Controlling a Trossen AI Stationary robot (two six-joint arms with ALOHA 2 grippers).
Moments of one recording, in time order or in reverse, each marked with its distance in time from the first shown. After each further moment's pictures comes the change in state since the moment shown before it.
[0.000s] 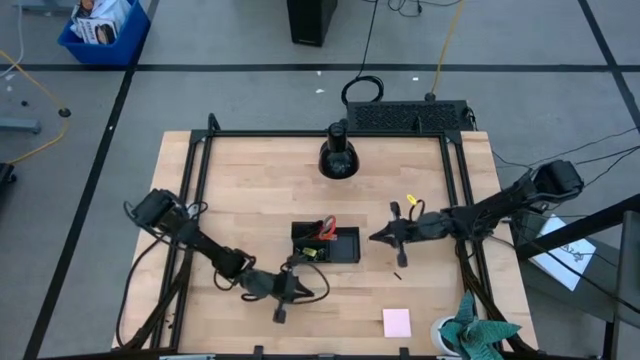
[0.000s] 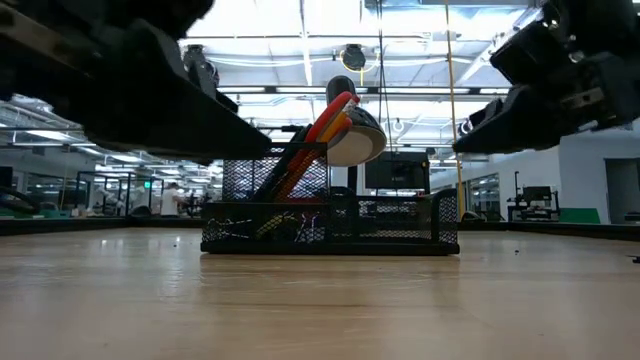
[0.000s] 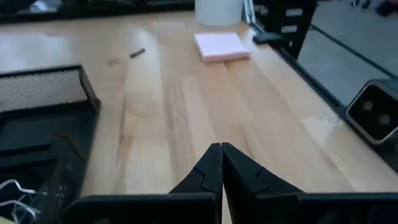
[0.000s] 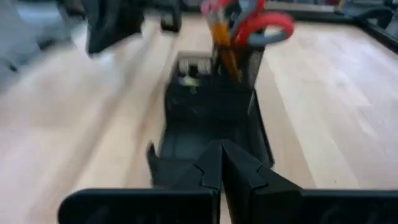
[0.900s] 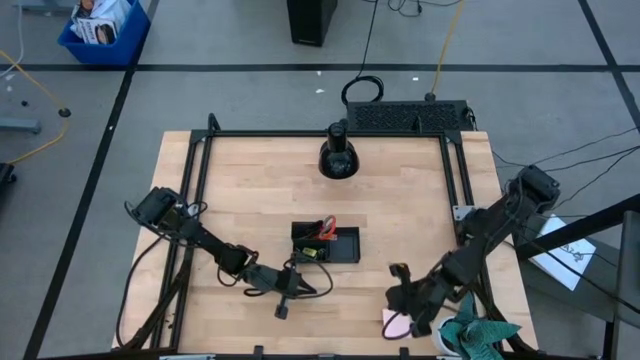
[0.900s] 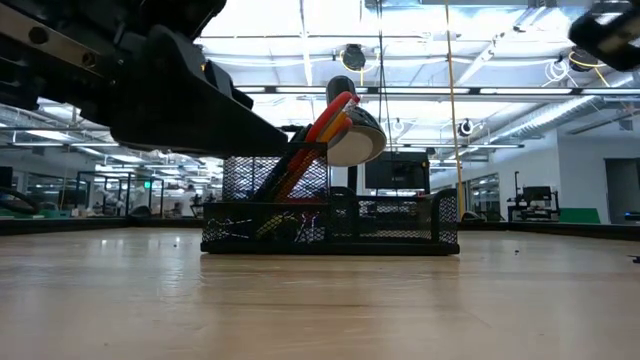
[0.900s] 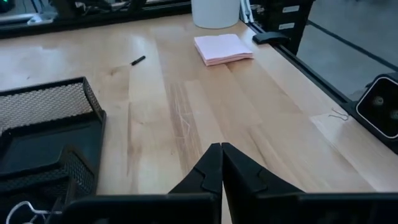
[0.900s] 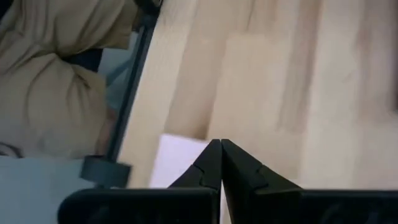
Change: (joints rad) left arm 0.044 0.000 0.000 0.011 0.065 0.080; right arm 0.516 0.311 0.780 -1.093 -0.039 0.510
